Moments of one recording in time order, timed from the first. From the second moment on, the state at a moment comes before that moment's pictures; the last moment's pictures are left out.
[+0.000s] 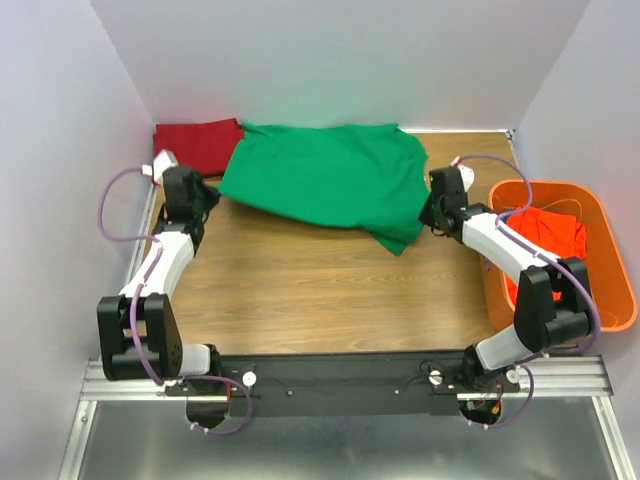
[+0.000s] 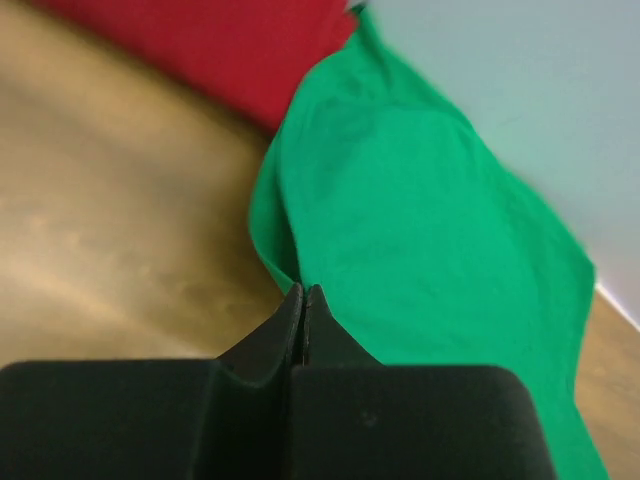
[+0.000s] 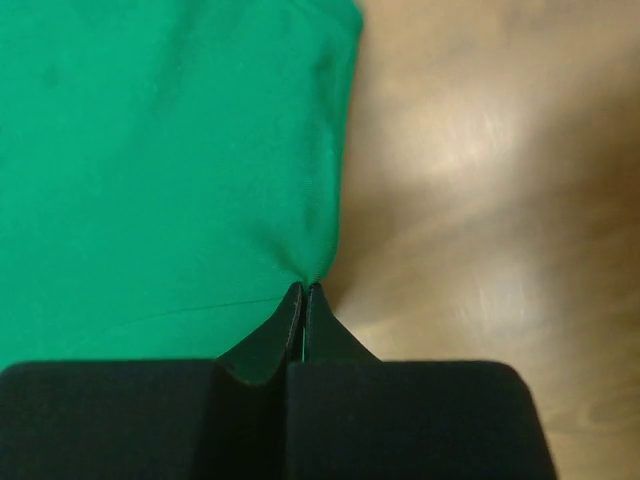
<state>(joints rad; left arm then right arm) 0.05 1.37 0.92 0.06 -0.07 -0.72 0.27 1.52 1.05 -0.28 0.30 0.57</state>
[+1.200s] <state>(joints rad) 0.06 0.88 0.48 -0.23 -0.10 -0.85 0.27 0.99 0.72 -0.51 0.13 0.77</state>
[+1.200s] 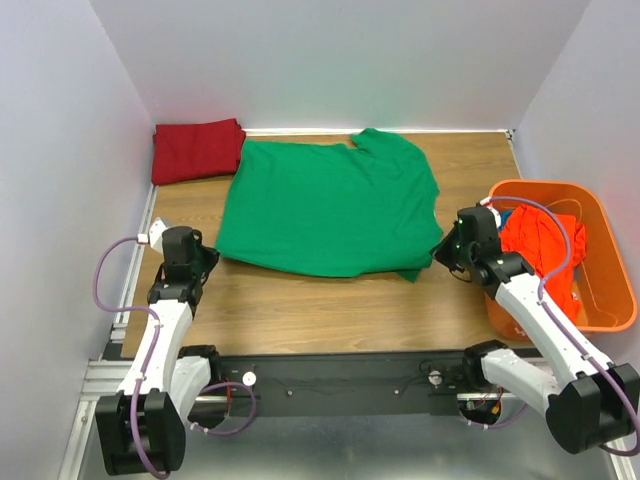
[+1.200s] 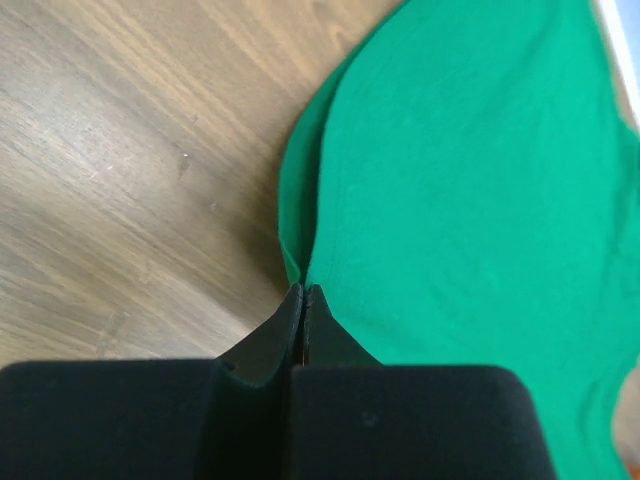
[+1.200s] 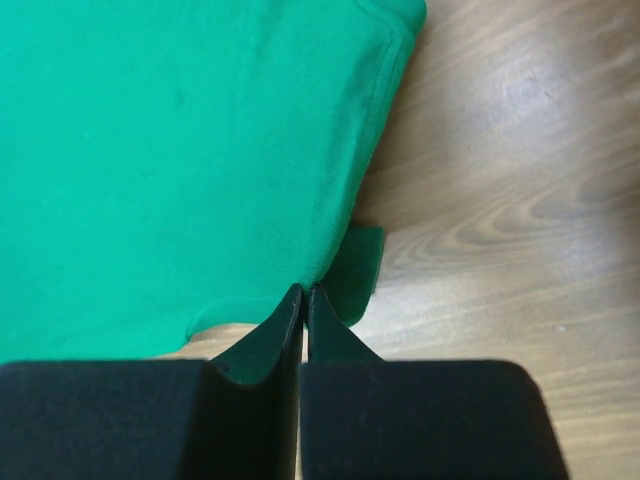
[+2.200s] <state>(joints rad) 0.05 1.54 0.91 -0.08 0.02 -0.82 0.27 1.58 0.99 -0.45 0.28 0.71</state>
